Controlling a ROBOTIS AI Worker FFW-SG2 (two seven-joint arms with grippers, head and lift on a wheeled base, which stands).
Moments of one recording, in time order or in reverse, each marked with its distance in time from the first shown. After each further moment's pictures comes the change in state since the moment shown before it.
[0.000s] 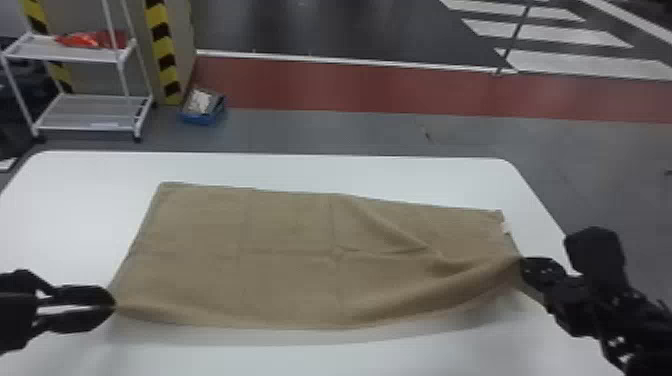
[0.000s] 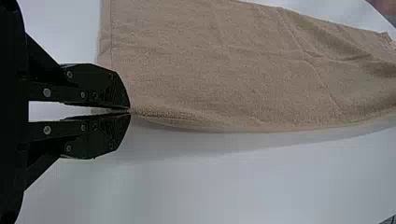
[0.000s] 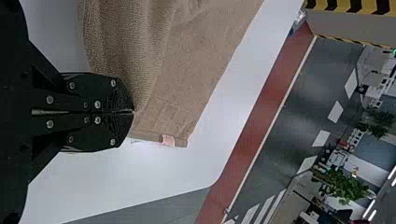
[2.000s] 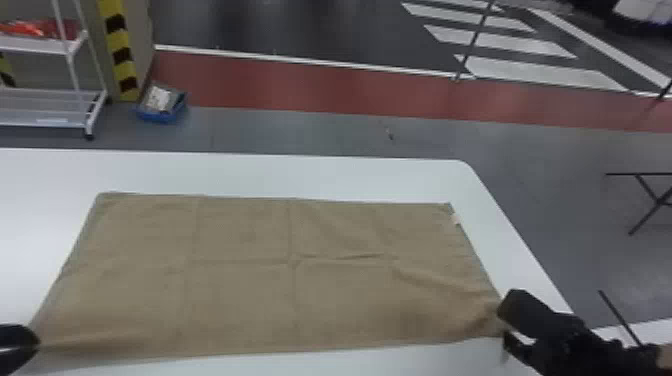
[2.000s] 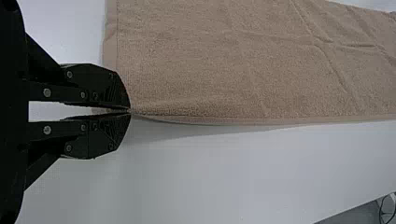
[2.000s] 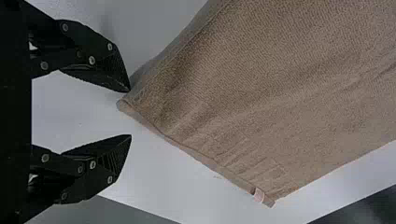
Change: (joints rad) left arm 0.120 -0.014 0.089 -0.033 -0.010 -0.008 -0.021; right arm 0.193 -0.177 0.048 0.039 0.424 -0.119 0.232
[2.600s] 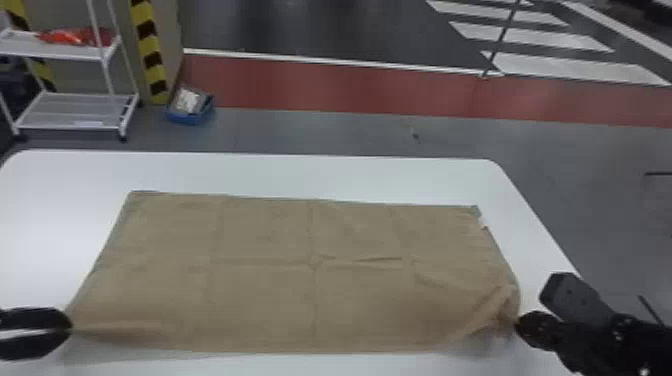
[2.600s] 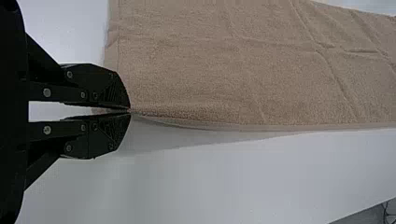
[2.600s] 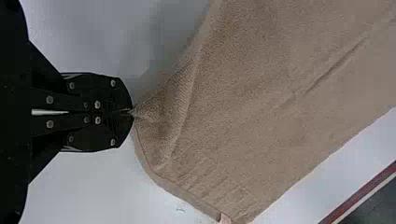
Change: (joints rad) left arm -0.029 0.005 0.023 0.000 0.009 0.005 -0.046; right arm -0.059 -0.006 -0.075 -0.020 -0.199 -0.029 0.235
